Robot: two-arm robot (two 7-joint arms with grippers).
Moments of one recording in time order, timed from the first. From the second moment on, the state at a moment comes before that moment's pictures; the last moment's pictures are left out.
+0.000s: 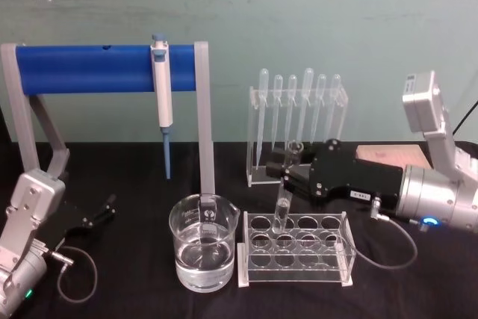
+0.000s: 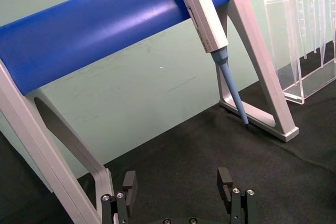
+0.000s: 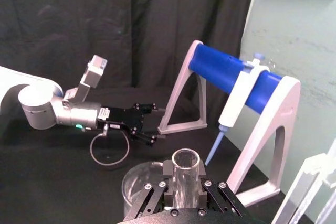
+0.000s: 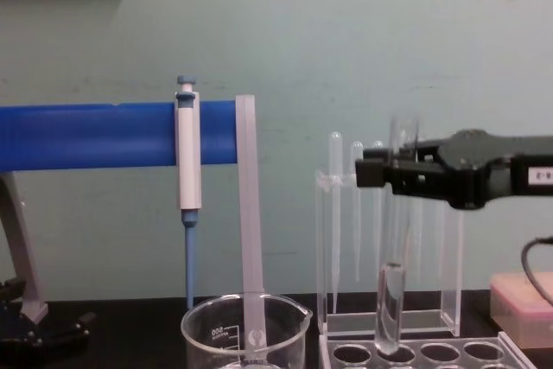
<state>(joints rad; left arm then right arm) -0.20 0.60 0.45 -1.41 -0.25 -0.12 0.03 0.49 0.63 -0.52 -1.53 0.57 0.02 0.79</state>
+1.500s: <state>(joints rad) -0.20 0.60 0.45 -1.41 -0.25 -0.12 0.03 0.72 0.46 -0.71 -1.34 0.58 -0.01 0.84</state>
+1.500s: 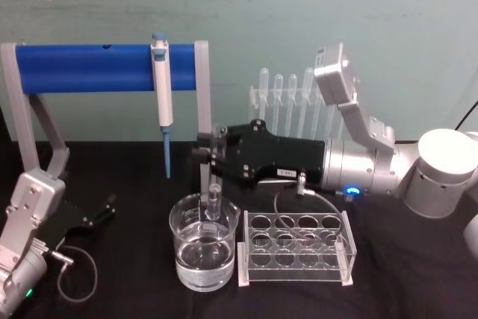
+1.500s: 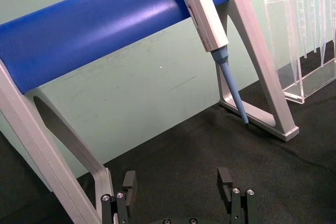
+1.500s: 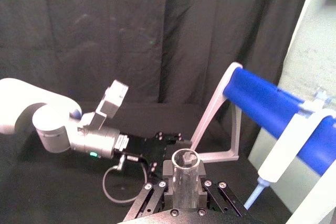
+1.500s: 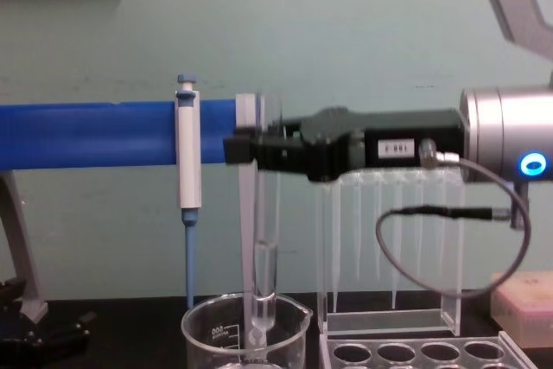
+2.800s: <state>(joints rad) -0.20 0.60 0.45 -1.41 -0.25 -0.12 0.03 0.65 0.38 -0.71 -1.18 0.51 -0.16 0.90</state>
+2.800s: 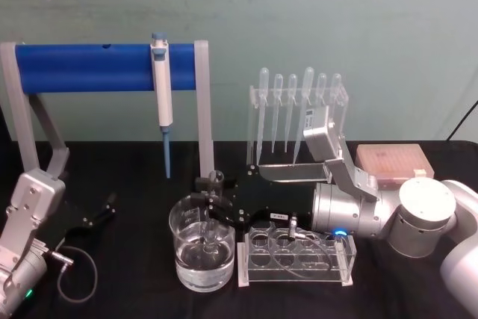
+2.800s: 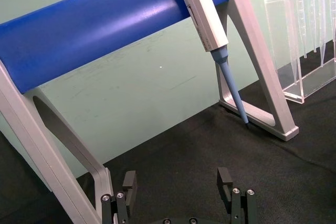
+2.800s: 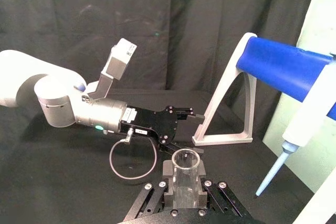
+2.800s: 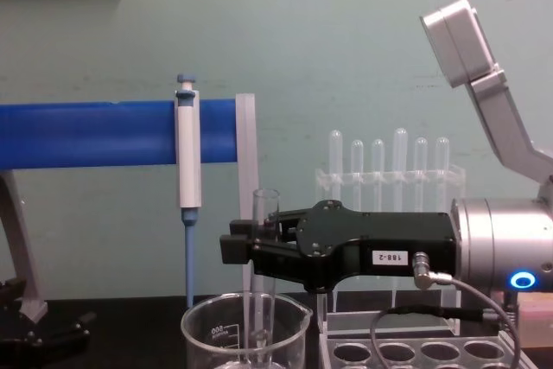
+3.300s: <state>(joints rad) -0.20 0.60 0.45 -1.41 -0.25 -0.12 0.03 0.65 0.38 -0.71 -1.18 0.51 -0.16 0.90</state>
